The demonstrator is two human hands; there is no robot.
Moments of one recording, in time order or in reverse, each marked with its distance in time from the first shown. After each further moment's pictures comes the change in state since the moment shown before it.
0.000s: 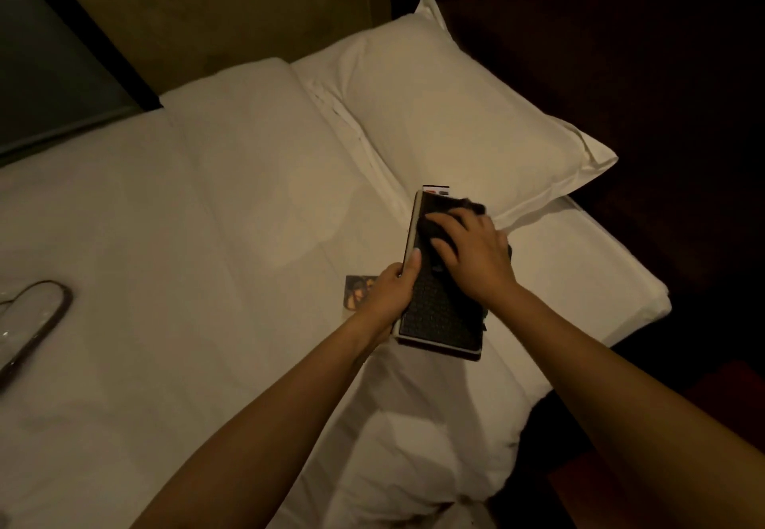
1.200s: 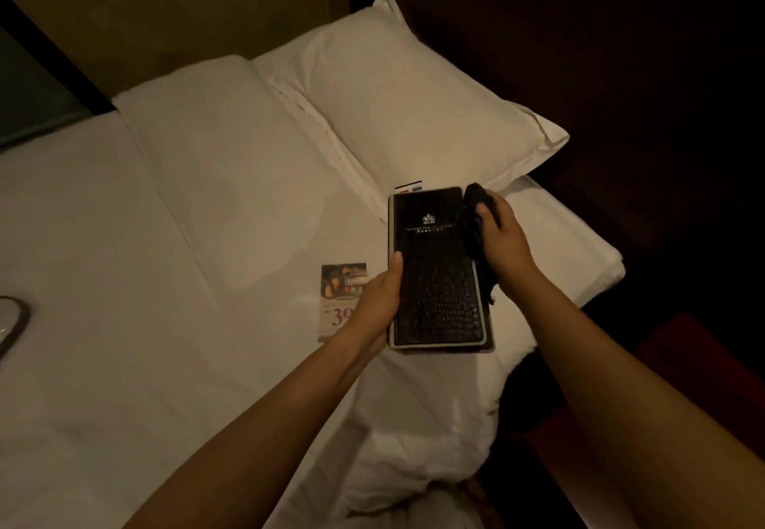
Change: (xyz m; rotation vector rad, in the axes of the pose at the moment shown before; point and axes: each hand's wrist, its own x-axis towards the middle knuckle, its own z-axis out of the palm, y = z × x) left_hand -0.026 -0.031 0.025 -0.273 -0.120 0.034; right_hand -0.039 0.036 -0.029 0.819 0.177 0.477
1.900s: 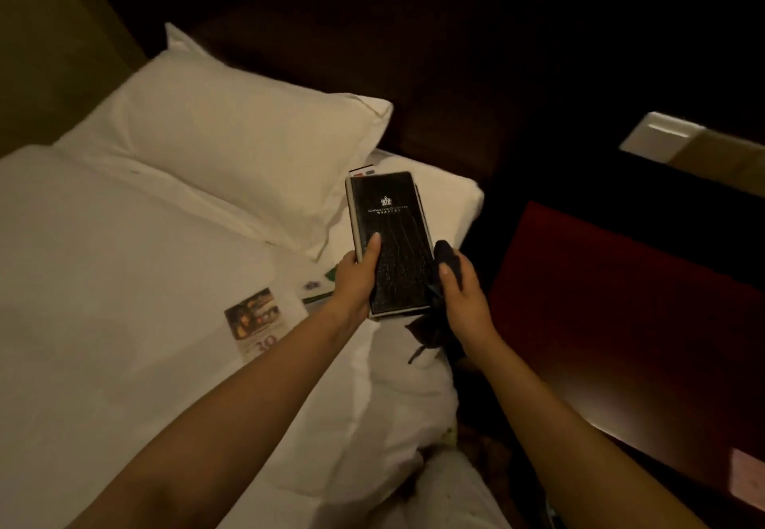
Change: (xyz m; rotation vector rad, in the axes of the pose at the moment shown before) left_hand -0.001 -0.018 0.101 0.130 -0.188 -0.009; right_hand -0.152 0.093 -0.049 0.191 0.437 0.142
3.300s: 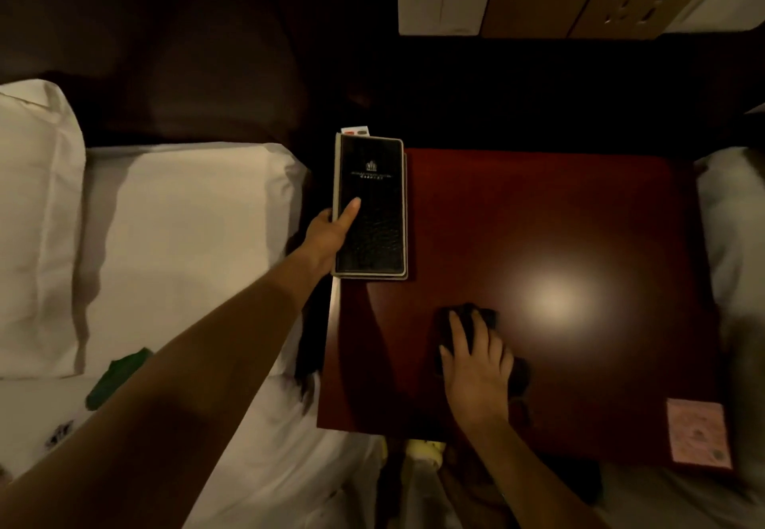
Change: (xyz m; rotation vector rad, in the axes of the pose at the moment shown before) left_hand 0.211 -0.147 0.327 0.526 -0.251 -0.178; right_hand 0.067 0.252 -0.218 -1.040 0.088 0.418
